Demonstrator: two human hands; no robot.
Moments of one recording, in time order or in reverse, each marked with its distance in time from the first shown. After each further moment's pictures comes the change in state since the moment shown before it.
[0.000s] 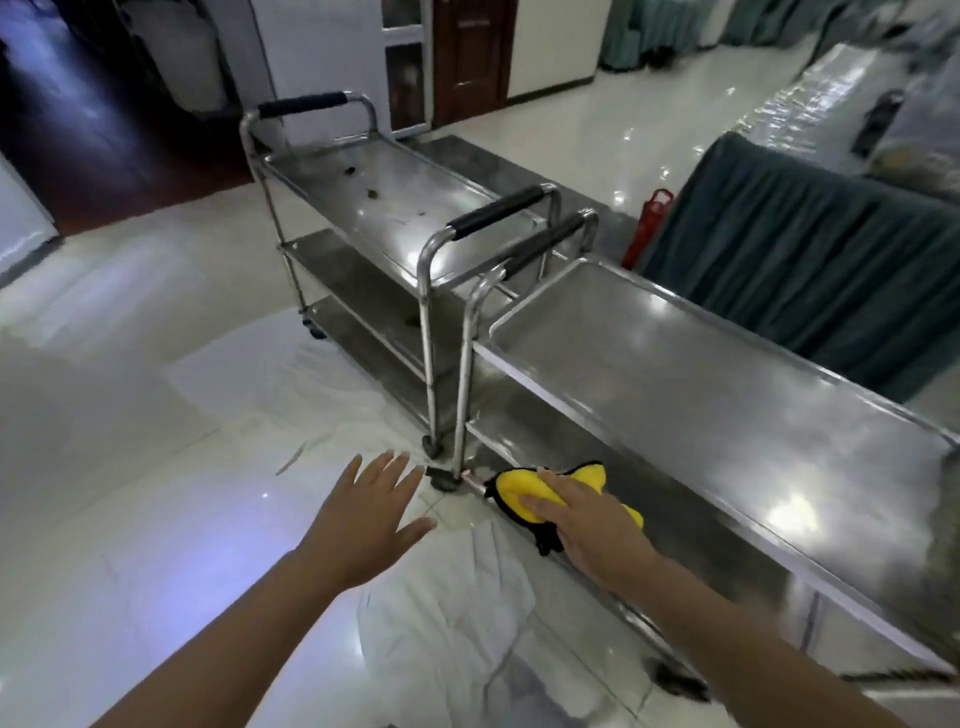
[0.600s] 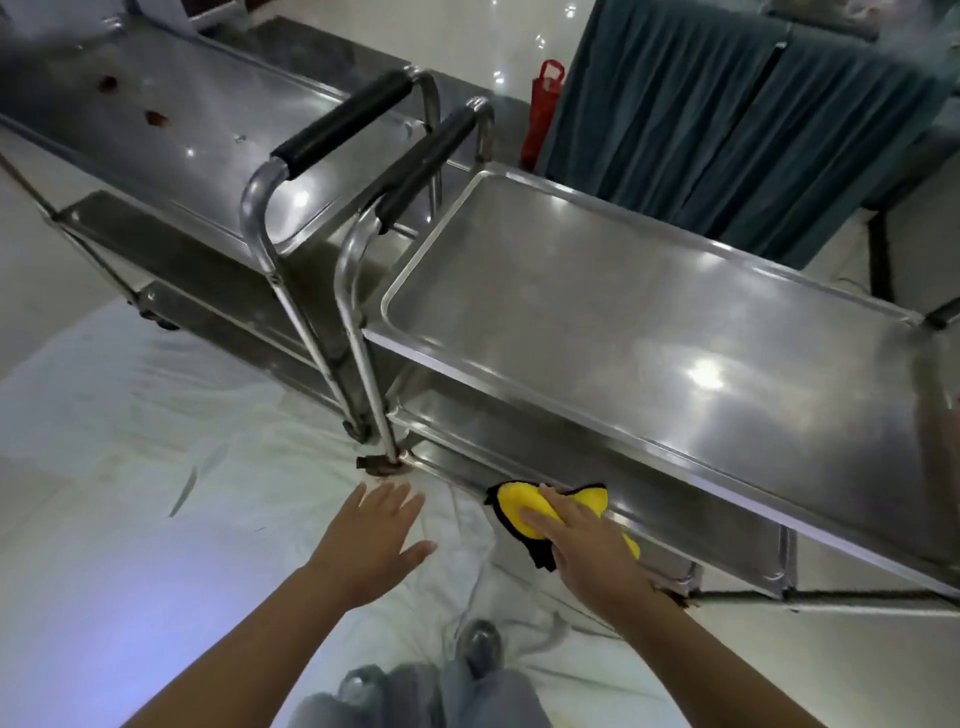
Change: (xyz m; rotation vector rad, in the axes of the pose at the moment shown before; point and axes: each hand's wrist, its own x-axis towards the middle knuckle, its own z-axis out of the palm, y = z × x) left_hand 0.198 0.008 0.115 -0.038 -0.283 0.298; right_hand 0.072 0.081 0.122 0.293 -0.002 0.398
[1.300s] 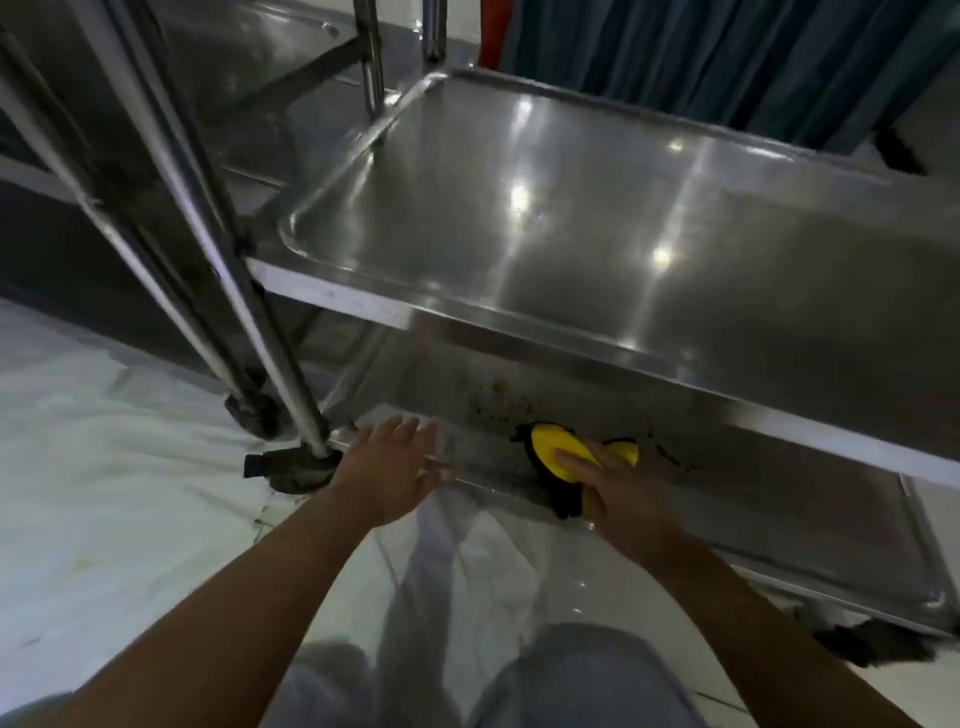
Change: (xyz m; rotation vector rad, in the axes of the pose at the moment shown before) left_hand 0.395 -0.098 0.387 0.059 0.185 0.107; right_hand 0.281 0.181 0.416 0.144 0.415 0.108
